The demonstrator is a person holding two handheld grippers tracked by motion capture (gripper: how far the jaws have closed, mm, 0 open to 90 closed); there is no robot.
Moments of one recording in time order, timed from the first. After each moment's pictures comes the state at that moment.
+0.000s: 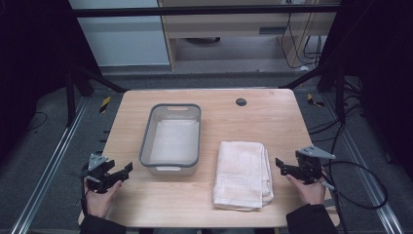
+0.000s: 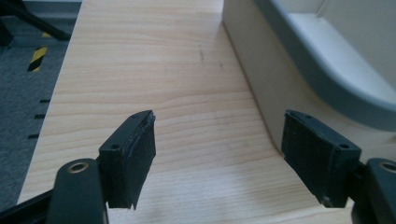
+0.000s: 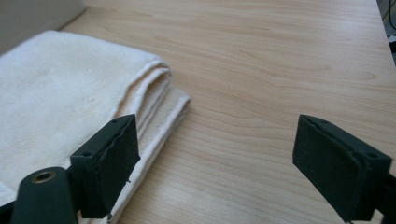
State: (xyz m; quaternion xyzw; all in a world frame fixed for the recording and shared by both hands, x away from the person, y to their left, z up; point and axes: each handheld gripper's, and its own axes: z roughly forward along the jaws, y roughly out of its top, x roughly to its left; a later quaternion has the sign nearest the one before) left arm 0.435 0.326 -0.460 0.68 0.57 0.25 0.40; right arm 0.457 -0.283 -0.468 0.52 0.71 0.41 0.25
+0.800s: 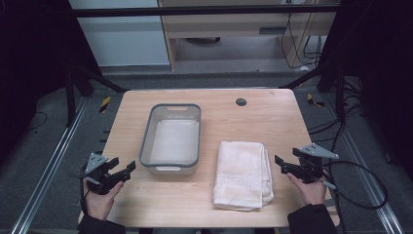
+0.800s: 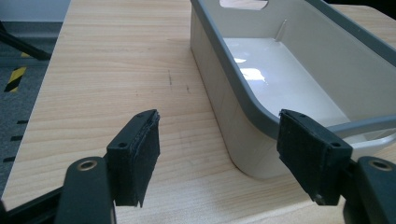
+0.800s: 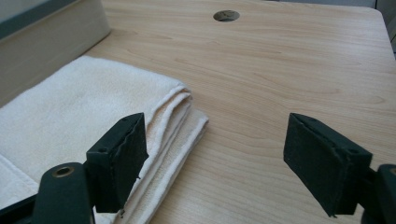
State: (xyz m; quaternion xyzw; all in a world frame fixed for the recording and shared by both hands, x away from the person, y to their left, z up) left arm 0.425 0.313 -0.439 0.68 0.54 0.25 0.43; right arm 0.452 -0.279 -0.452 0.50 0.70 0.44 0.25
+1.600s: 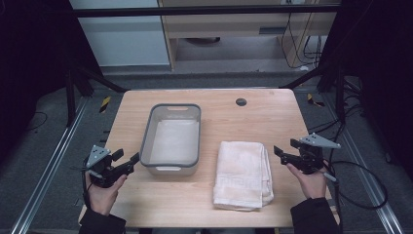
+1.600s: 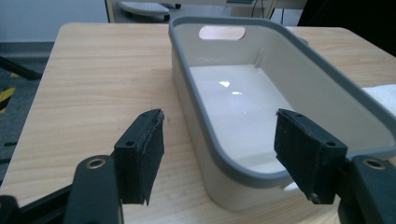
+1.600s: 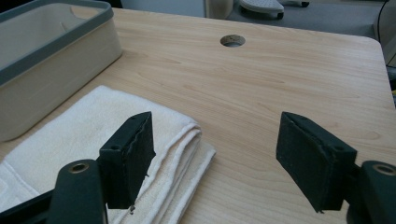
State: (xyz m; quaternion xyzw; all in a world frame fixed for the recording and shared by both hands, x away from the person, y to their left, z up) left arm 0.430 0.296 -0.412 0.67 0.52 0.26 0.46; right arm 0.462 -0.271 -0.418 0.49 0.71 0.45 0.25
